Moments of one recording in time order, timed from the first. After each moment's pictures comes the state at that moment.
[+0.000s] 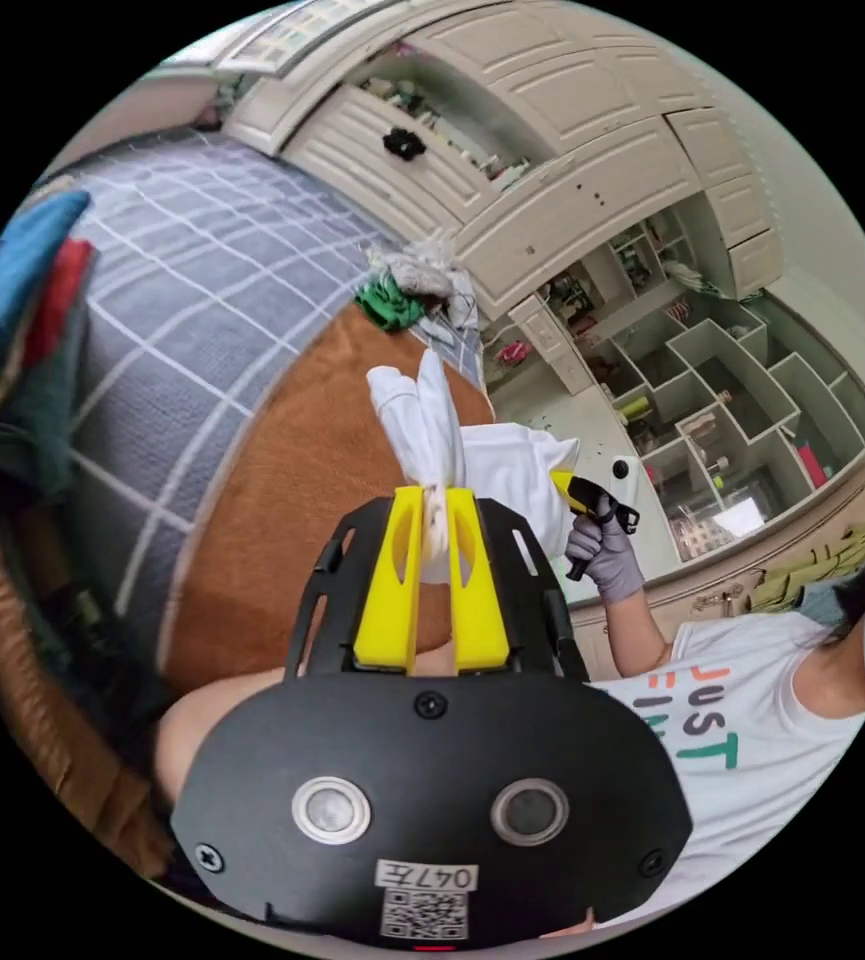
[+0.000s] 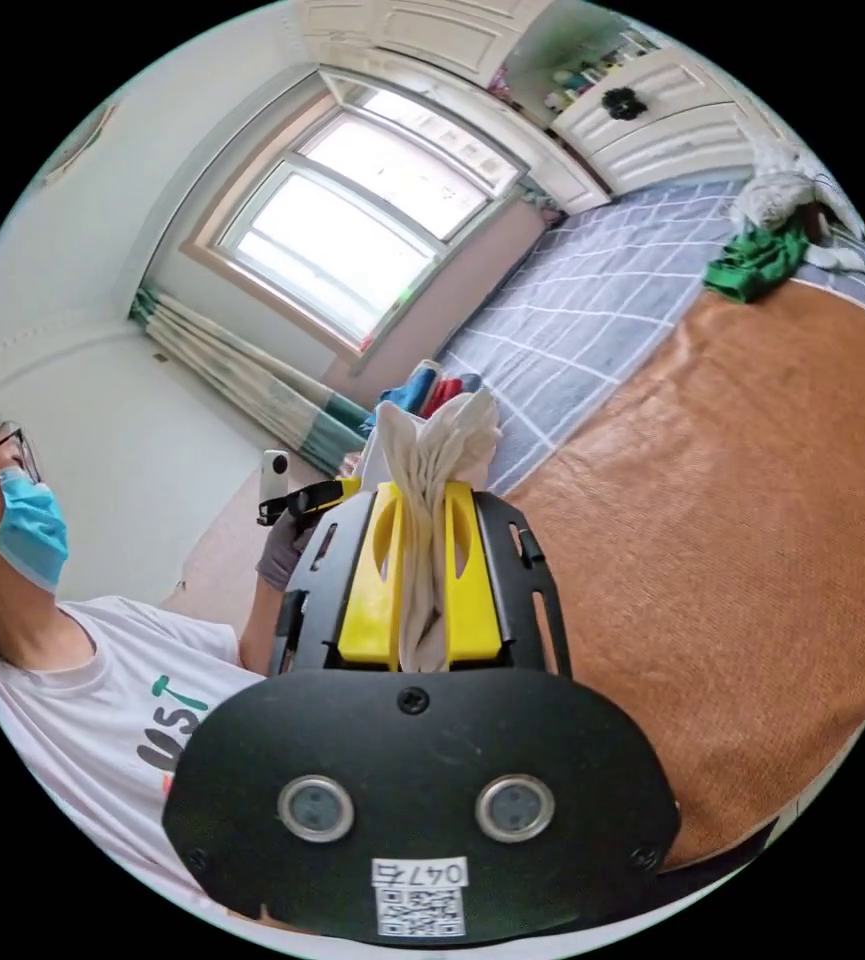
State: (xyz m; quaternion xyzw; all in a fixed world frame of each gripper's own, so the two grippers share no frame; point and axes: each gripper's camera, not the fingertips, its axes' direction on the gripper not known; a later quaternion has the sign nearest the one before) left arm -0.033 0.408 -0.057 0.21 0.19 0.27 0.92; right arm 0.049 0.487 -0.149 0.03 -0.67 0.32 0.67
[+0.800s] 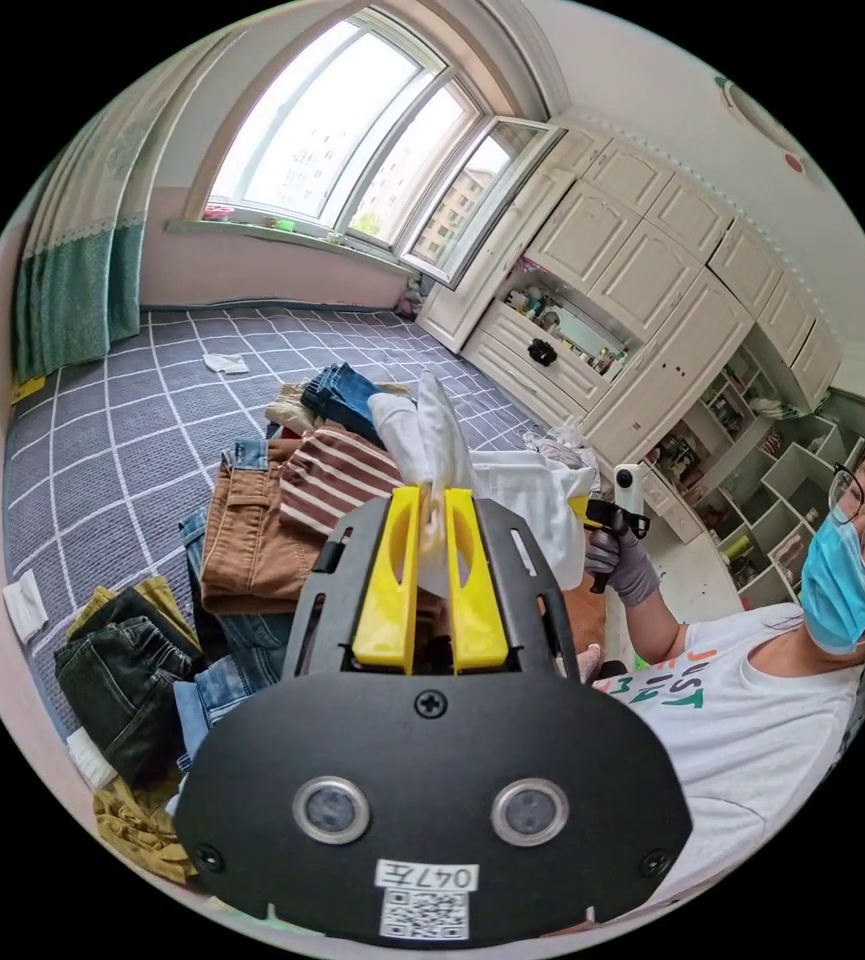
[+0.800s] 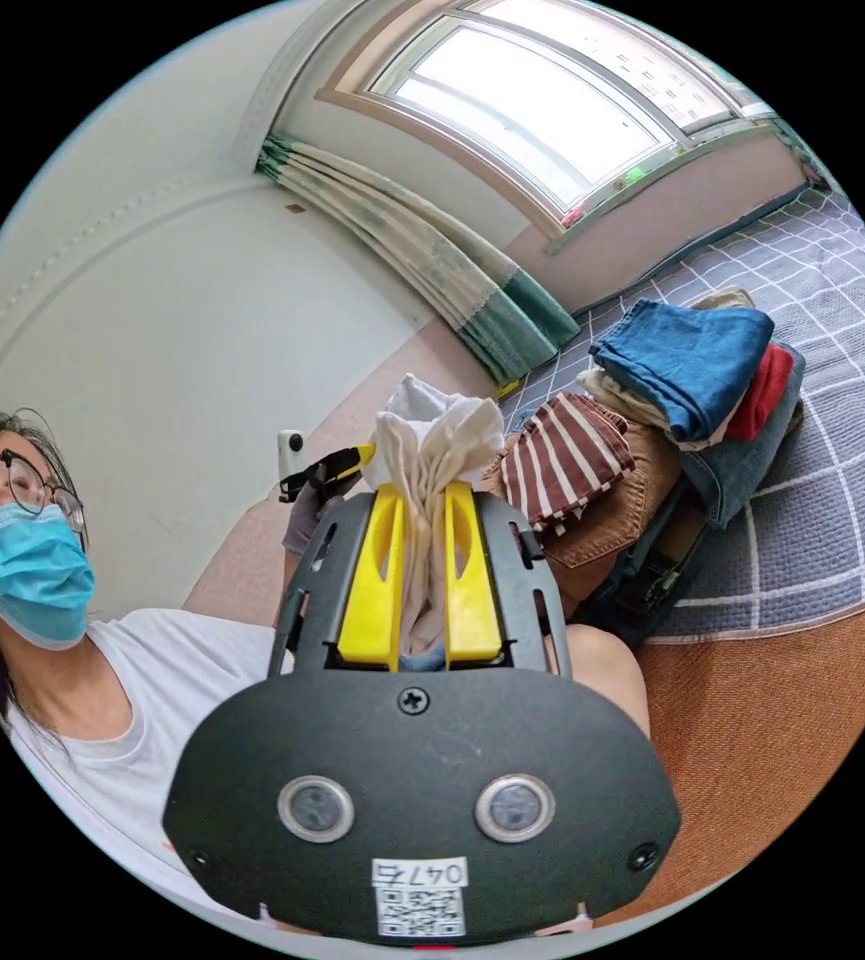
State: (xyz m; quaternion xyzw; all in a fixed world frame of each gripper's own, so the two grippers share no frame) left arm -0.528 0.581 -0.427 0.43 0.07 0.11 0.89; right arm -0.064 0.095 -0.282 0.05 -0.82 0.09 0.57
